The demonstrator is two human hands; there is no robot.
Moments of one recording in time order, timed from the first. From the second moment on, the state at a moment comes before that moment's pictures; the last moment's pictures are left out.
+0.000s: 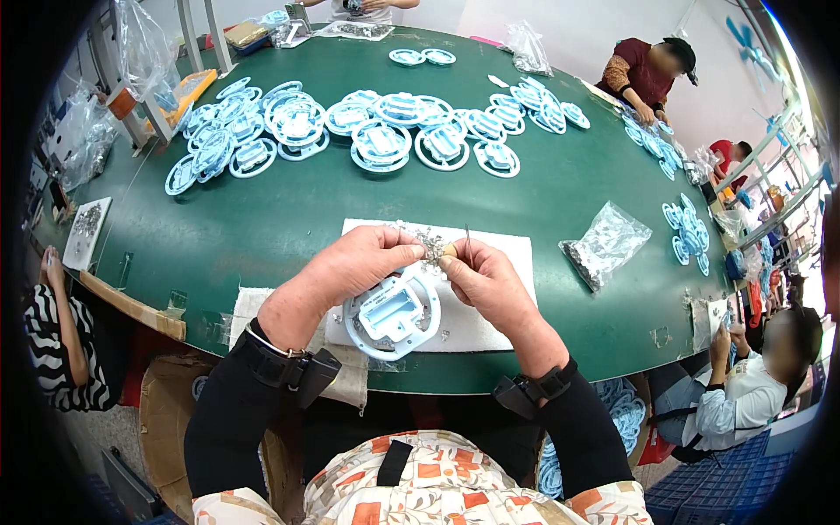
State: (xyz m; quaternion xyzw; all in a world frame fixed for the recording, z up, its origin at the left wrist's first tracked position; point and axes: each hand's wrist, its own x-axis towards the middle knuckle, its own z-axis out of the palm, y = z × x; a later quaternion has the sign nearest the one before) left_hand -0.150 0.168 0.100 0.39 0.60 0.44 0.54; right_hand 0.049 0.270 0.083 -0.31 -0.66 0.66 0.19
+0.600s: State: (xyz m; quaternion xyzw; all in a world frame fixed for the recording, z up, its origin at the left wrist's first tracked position) left_hand -0.146 0.170 0.107 0.49 0.67 0.33 0.44; right_hand 0.044 0.263 0.084 -0.32 -0.72 0.58 0.21
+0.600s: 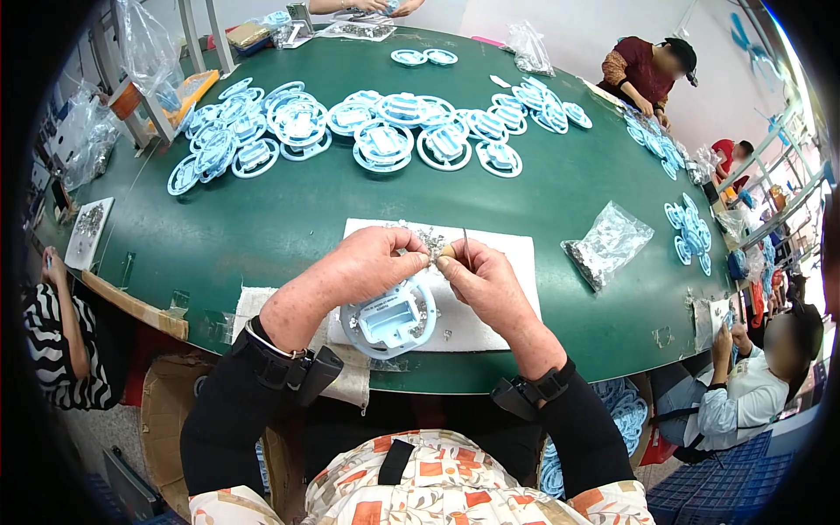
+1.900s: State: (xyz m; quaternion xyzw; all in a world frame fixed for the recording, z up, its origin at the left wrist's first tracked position) left_hand -0.144 0.180 0.120 0.66 0.69 0.18 0.22; right_hand 0.040 0.256 0.075 -0.33 -0.79 0.46 0.26
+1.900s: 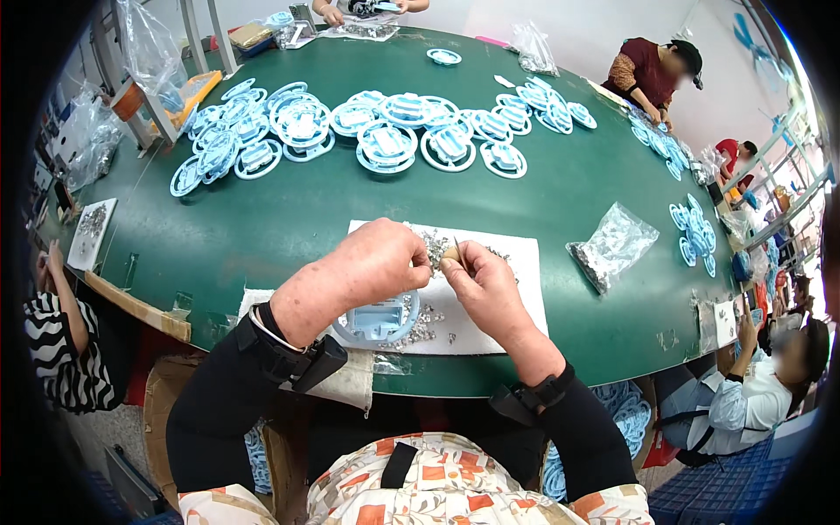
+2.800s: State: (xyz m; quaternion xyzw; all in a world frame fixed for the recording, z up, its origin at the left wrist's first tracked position) left_hand -0.141 0.182 0.132 0.65 0.70 0.19 0.22; right_hand 0.042 0.259 0.066 -0.33 -0.70 0.56 0.28
